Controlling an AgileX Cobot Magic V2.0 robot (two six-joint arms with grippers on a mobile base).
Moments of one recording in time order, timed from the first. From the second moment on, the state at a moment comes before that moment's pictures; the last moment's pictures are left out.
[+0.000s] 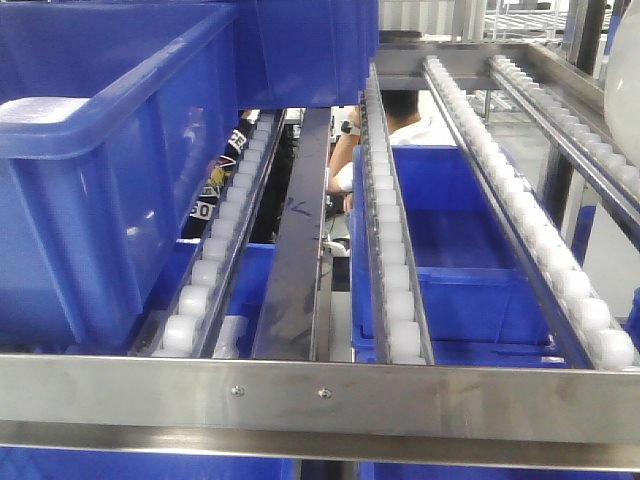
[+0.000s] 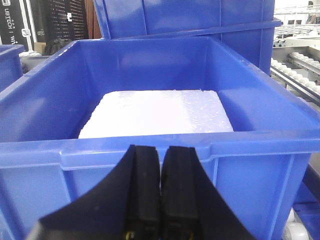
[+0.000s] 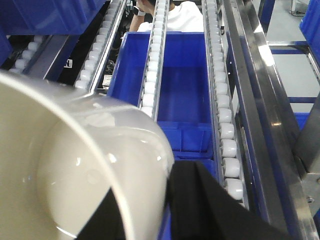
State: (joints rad) left arm -0.15 -0.01 0.01 -0.07 0.01 0.10; right arm 0.01 0.50 -0.46 0.08 0.30 0.01
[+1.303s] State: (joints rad) left arm -0.15 -0.01 0.01 -0.07 0.01 0.10; right arm 0.01 0.50 -0.46 0.08 0.29 0.01
